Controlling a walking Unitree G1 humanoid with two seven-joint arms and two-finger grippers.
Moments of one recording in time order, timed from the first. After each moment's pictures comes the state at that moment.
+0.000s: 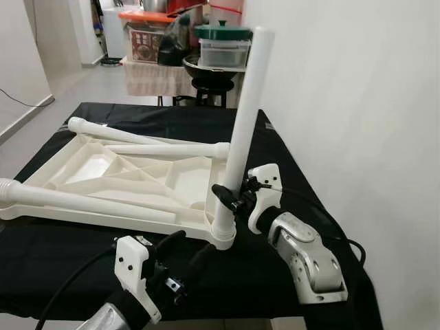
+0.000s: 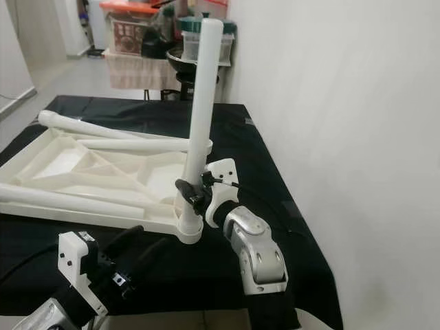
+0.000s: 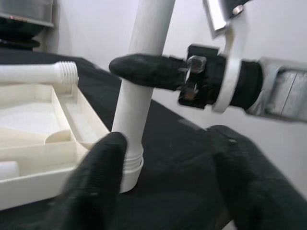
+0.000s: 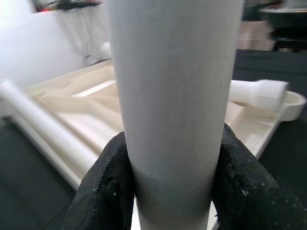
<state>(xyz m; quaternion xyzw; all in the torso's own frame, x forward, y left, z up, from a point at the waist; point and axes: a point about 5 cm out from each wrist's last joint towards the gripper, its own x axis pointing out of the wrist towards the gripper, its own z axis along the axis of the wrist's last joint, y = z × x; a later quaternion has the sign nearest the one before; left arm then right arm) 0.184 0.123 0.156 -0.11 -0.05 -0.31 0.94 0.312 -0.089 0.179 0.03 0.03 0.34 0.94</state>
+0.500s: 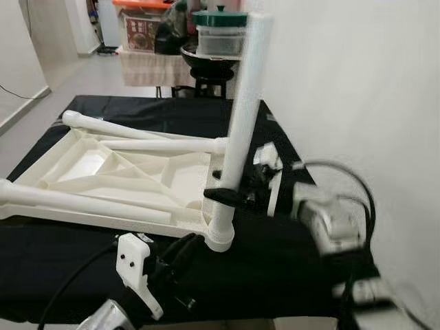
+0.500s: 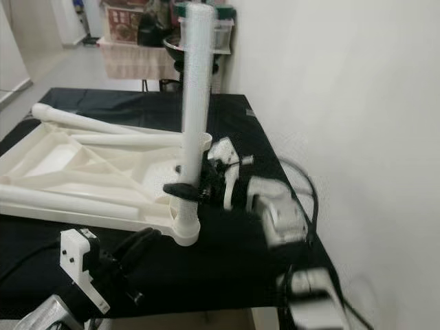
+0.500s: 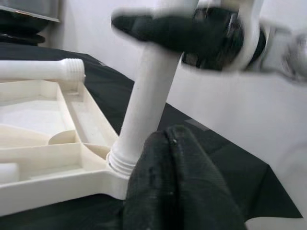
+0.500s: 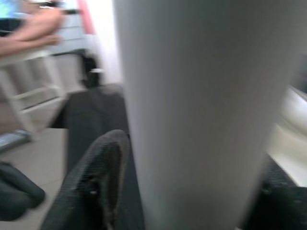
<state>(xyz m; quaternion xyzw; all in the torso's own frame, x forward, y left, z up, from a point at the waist) 0.187 0.122 0.157 -0.12 -0.05 -0.31 0.94 0.346 -0.112 0.222 -0.01 0.00 0.61 0.79</state>
